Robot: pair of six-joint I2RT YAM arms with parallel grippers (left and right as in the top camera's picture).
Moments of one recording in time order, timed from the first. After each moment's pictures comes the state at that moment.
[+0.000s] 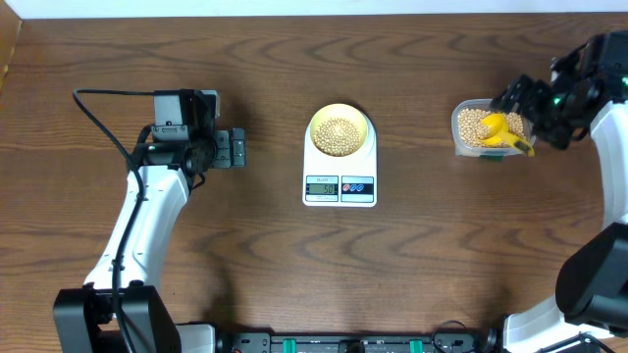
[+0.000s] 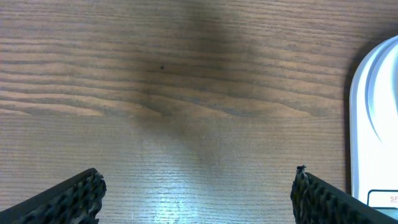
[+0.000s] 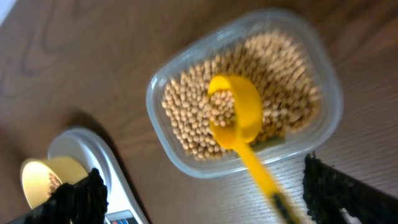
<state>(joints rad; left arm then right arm) 0.02 1.50 1.04 -0.54 0.08 0.01 -0.25 1.76 1.55 -0.97 -0.33 0.32</state>
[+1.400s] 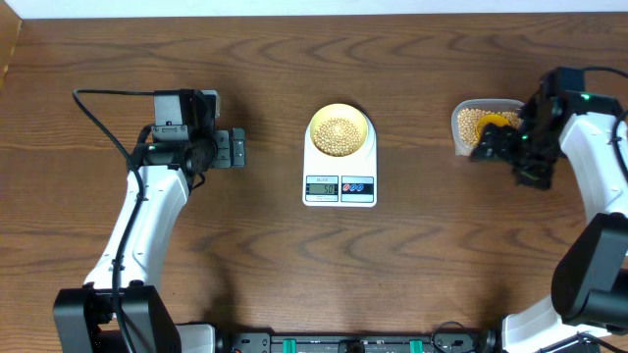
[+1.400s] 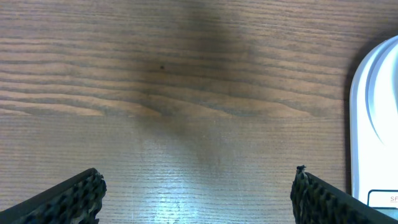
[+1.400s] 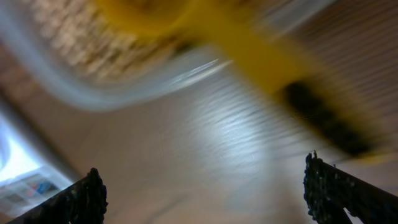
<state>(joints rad) 0.02 1.50 1.04 -0.54 0.08 0.01 -0.19 1.76 1.35 -1.07 -0.17 0.29</state>
